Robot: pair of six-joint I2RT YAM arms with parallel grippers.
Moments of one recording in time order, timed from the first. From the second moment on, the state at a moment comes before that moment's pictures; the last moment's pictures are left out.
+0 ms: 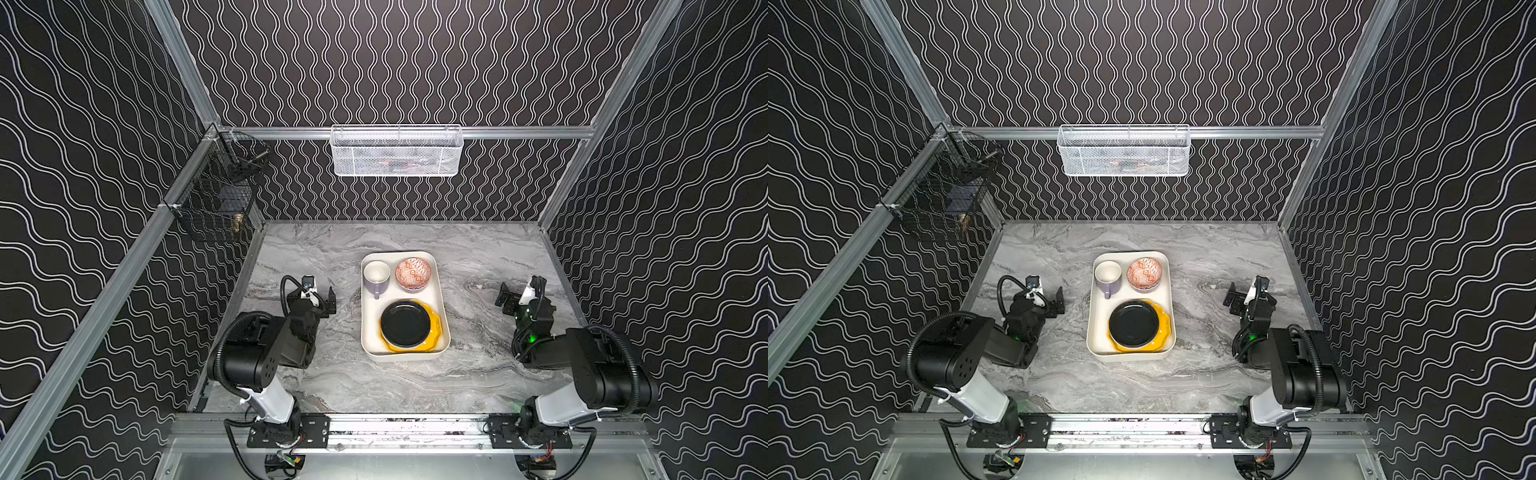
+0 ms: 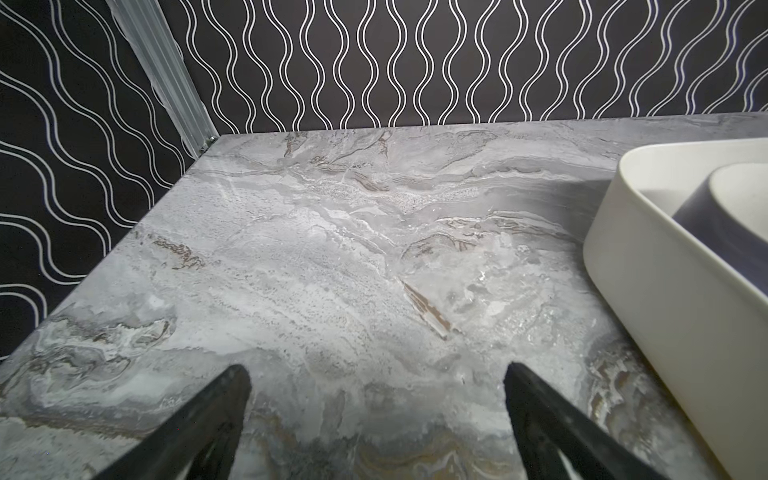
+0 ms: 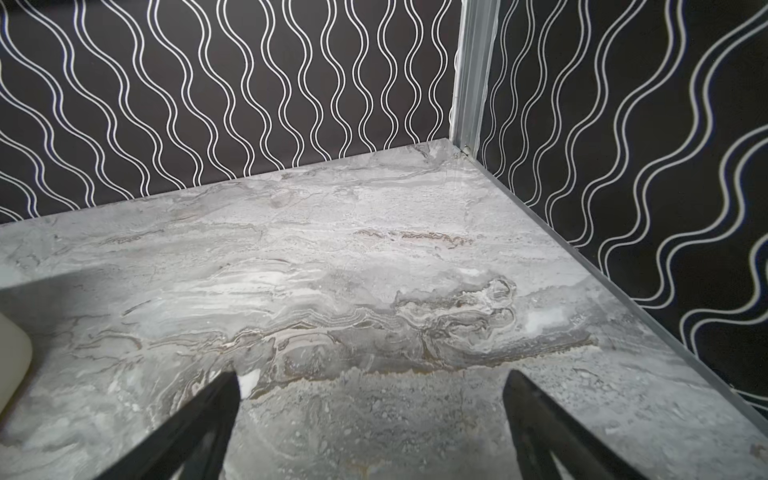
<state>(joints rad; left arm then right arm) -0.06 1.66 0.27 1.13 -0.18 0.02 -0.04 1.54 0.26 1.05 0.13 0.11</state>
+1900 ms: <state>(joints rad) -0.07 1.65 0.26 1.13 -0.17 0.02 -0.04 1.54 0.26 1.07 0.14 0.11</state>
